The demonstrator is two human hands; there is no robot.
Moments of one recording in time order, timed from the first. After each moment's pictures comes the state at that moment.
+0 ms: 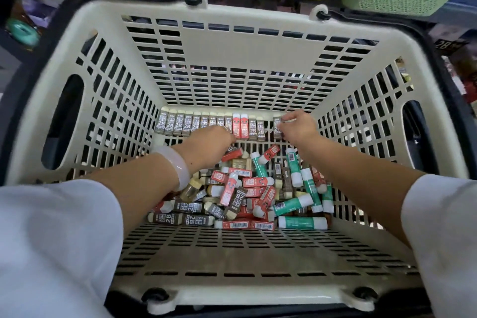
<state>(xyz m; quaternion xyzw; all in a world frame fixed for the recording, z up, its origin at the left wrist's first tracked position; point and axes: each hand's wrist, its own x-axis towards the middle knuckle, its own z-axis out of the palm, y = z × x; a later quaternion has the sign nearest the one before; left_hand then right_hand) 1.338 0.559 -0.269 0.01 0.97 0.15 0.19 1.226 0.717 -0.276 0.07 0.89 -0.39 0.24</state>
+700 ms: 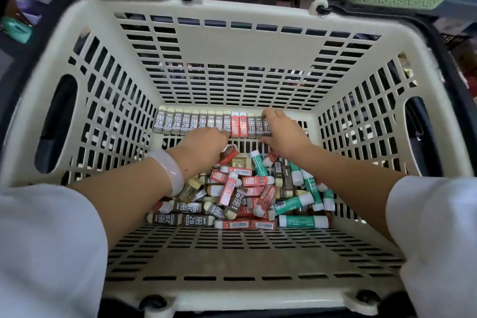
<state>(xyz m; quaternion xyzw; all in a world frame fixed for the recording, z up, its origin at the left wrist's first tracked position) 1.342 0.561 -0.262 0.00 0.97 0.06 0.22 1.238 0.714 -0.287 -0.32 0.93 -0.09 0.16</state>
